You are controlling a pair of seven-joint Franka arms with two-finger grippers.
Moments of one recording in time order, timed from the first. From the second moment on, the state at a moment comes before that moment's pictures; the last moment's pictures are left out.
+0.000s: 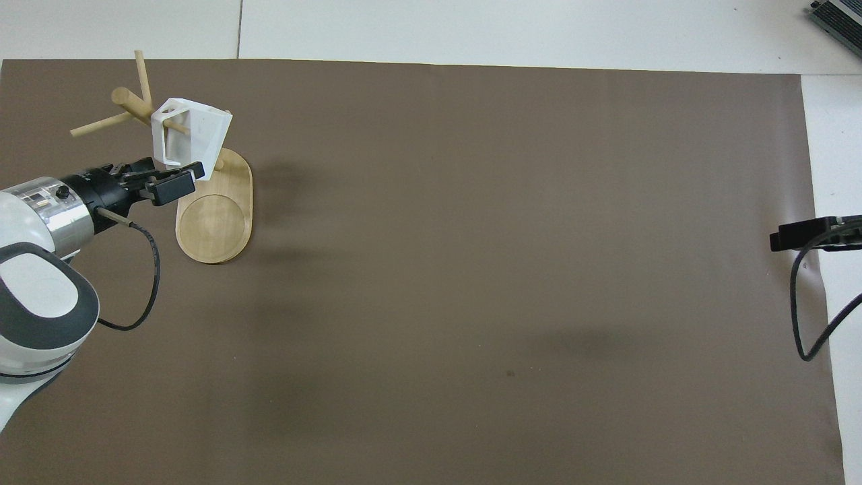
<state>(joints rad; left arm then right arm) 0.05 -0.04 -0.13 -2.19 -0.83 2.66 -2.43 -0.10 -0.10 -0.02 -1.74 0.01 1.66 -0.12</state>
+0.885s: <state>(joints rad) 0.16 -0.14 -0.13 -2.12 -0.36 2.27 -2.37 -0.02 -0.10 -0.10 -1.74 0.01 1.66 -0.12</state>
